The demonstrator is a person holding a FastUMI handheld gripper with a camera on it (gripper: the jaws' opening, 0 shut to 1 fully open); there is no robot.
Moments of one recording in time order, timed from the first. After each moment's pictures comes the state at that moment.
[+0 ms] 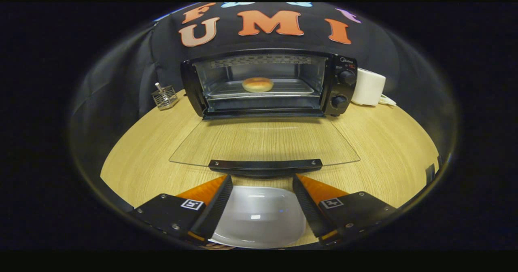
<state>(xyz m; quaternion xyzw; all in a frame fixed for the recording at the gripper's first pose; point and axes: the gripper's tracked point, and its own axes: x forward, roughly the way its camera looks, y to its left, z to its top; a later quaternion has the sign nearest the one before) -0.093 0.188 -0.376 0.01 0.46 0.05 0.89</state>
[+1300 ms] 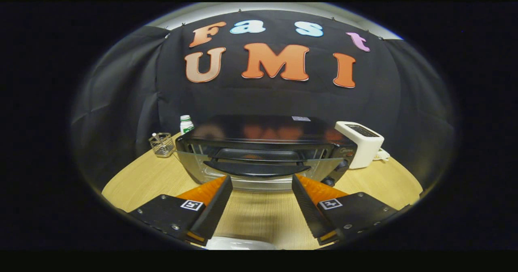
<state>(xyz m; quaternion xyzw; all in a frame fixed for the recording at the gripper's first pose) 0.065 0.185 -0.264 -0.02 0.29 0.05 0.95</state>
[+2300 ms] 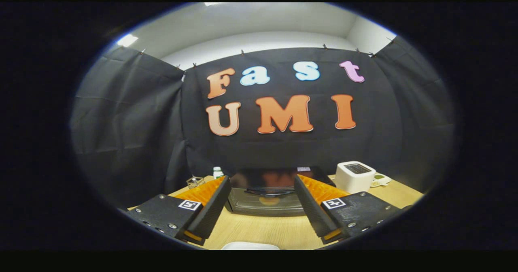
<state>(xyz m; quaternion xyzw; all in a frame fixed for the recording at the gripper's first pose) -0.013 0.160 -0.075 0.05 0.09 0.11 0.99</state>
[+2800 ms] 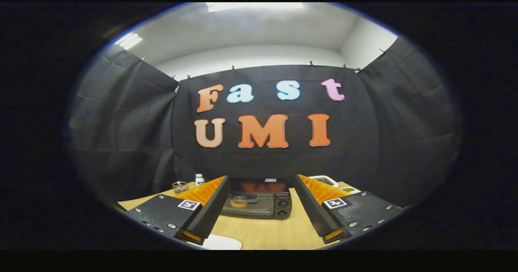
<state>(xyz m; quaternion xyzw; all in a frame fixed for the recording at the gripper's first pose) -0.054 0.050 -0.035 0.03 0.03 0.06 1.00</state>
